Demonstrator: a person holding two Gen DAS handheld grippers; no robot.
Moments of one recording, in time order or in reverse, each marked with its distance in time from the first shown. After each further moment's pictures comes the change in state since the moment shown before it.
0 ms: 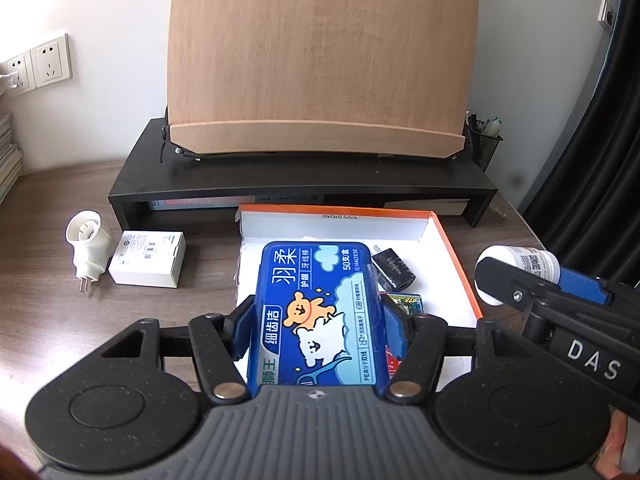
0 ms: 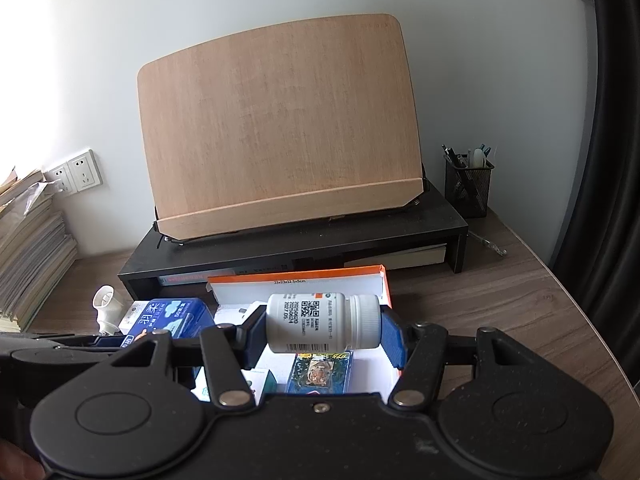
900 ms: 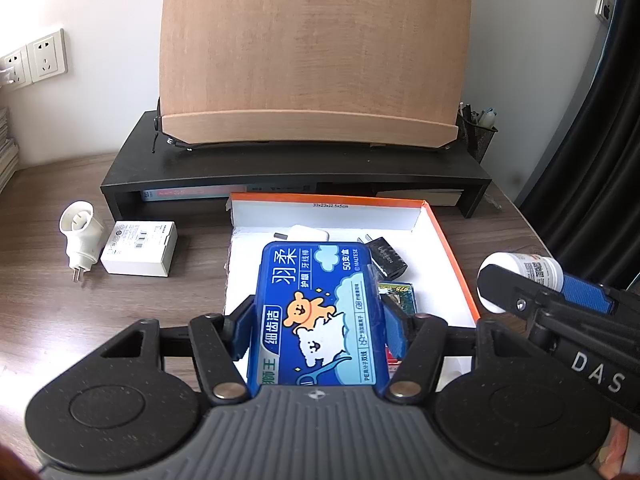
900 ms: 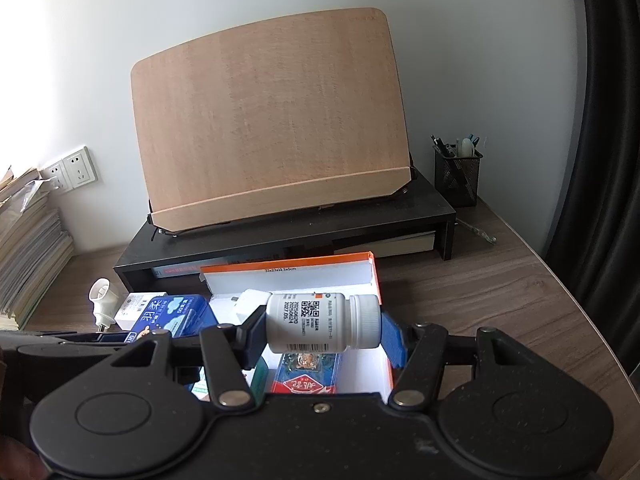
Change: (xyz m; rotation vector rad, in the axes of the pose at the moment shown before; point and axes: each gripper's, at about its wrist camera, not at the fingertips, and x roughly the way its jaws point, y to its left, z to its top) left arm 0.002 -0.005 -0.005 0.001 0.014 -0.007; right arm -0.009 -0.008 -0.011 0.012 0.014 -0.016
